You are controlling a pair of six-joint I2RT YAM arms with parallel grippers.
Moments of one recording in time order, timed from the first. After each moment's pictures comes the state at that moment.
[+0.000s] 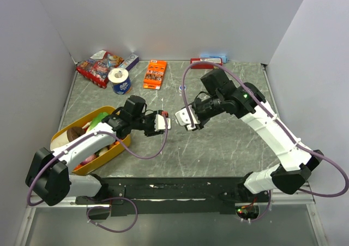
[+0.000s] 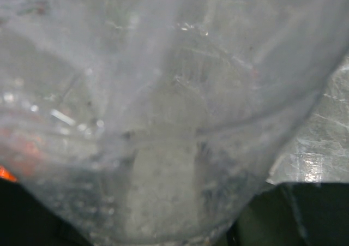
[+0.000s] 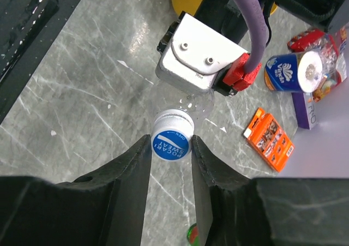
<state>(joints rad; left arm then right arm) -0.62 1.28 0.89 -0.28 0.57 0.83 0.72 1.38 1.69 -1.23 -0.64 -1.38</state>
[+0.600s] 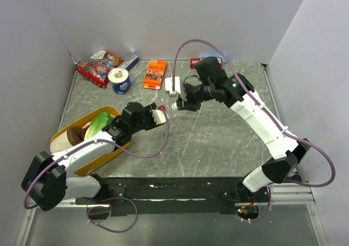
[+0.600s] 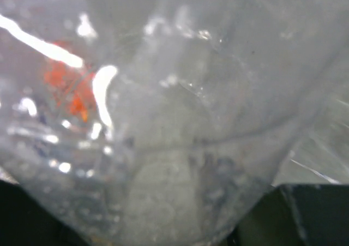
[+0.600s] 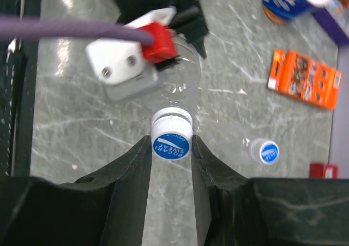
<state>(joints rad) -0.66 1.22 0.73 0.05 0.13 0.66 0.69 1.50 1.76 -1.05 -0.53 -0.89</state>
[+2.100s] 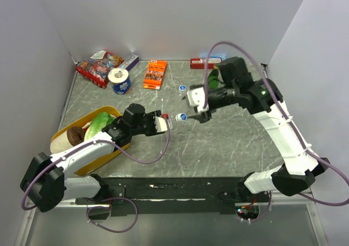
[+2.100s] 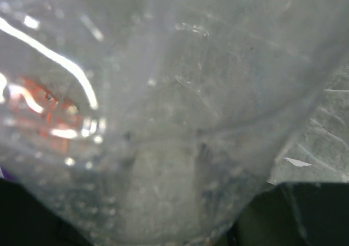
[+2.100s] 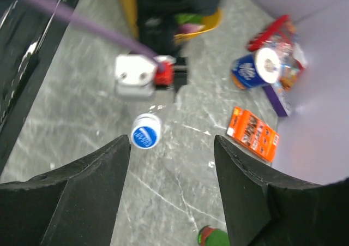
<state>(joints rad) -0.69 1.21 0.74 -0.03 0.24 0.73 0.61 1.36 1.83 -1.18 -0.78 -1.16</state>
